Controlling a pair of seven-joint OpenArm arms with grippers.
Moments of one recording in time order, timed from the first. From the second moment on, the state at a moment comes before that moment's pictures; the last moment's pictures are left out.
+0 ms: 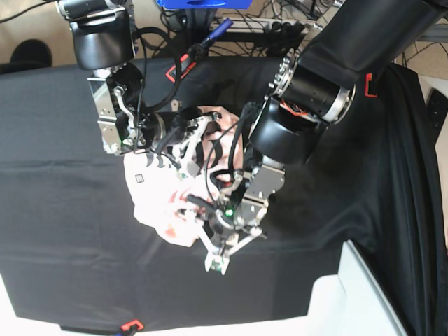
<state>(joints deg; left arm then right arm) -32.3 6.5 22.0 30.1 -7.1 1.1 13.8 4.7 -4.0 -5.7 63.1 24.0 26.1 -58.7</state>
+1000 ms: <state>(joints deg) 4.8 -1.1 15.2 93.3 -7.2 0.9 35.0 -5.4 7.7 9.4 95.3 23.3 26.2 -66.3</state>
